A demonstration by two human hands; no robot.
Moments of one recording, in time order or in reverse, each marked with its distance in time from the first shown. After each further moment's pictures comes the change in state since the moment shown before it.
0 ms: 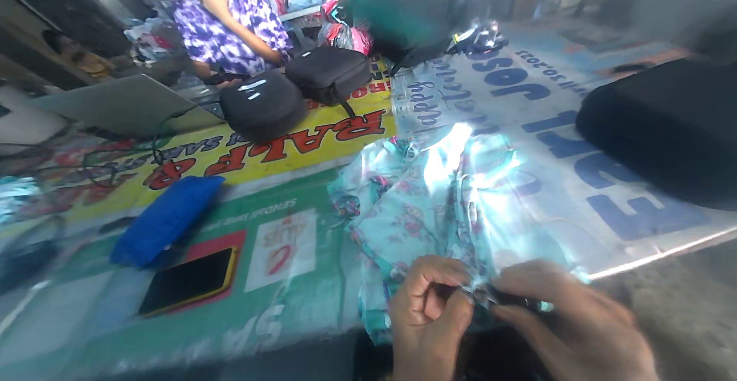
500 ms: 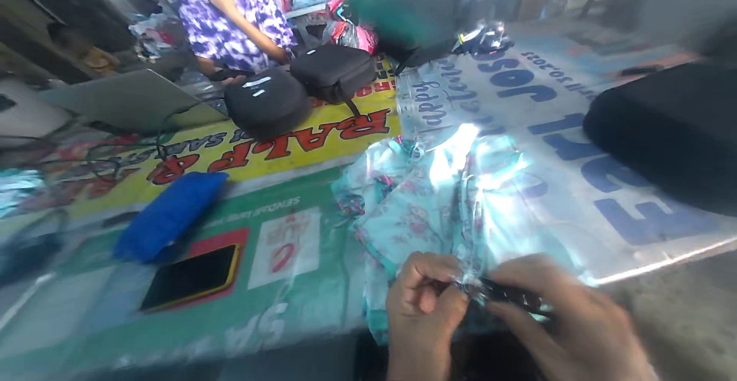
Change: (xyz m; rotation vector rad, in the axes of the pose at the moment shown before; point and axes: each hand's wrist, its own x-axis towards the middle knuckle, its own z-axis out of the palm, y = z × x) left_hand 0.003 0.008 -0.001 -0.144 0.110 -0.109; right_hand 0.010 -0.010 0.005 -0.093 -0.056 0.075
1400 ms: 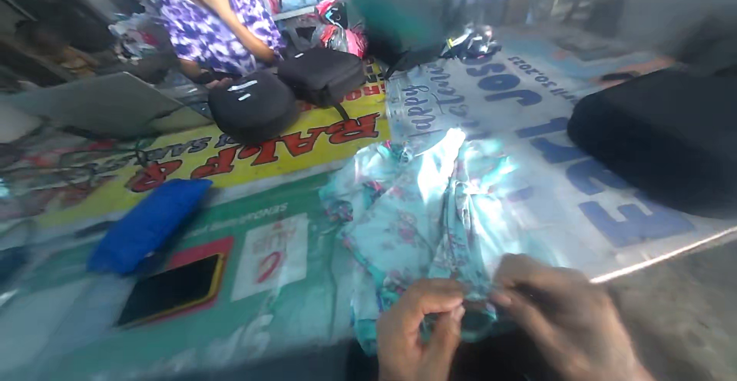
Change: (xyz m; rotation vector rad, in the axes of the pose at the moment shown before) left_hand -0.004 -0.004 -0.012 0.523 -0.192 0.299; right_hand 0.005 0.028 -0.006 0.355 -0.044 -0.005
